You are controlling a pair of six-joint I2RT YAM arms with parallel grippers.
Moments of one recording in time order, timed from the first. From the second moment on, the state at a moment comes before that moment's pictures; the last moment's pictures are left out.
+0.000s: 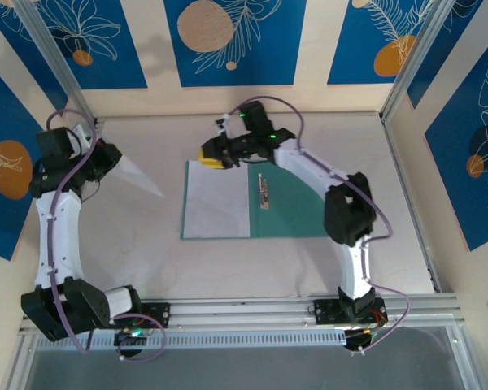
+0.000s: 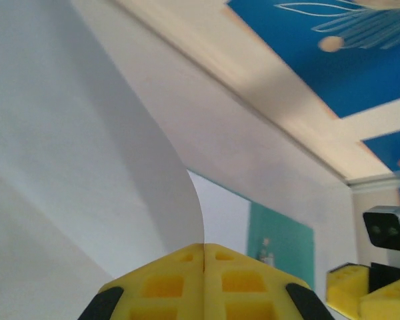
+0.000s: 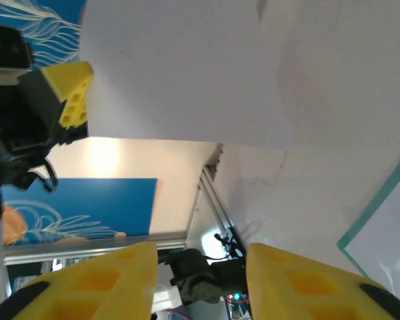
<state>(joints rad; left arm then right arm) 0.26 1.23 1.32 -0.73 0.55 -0.50 0.55 1.97 1.70 -0.32 -1.02 0.86</state>
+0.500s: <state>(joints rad) -0.23 1.46 1.64 -0.72 0.60 -0.75 0.32 1.58 0.83 0.45 -1.16 1.49</state>
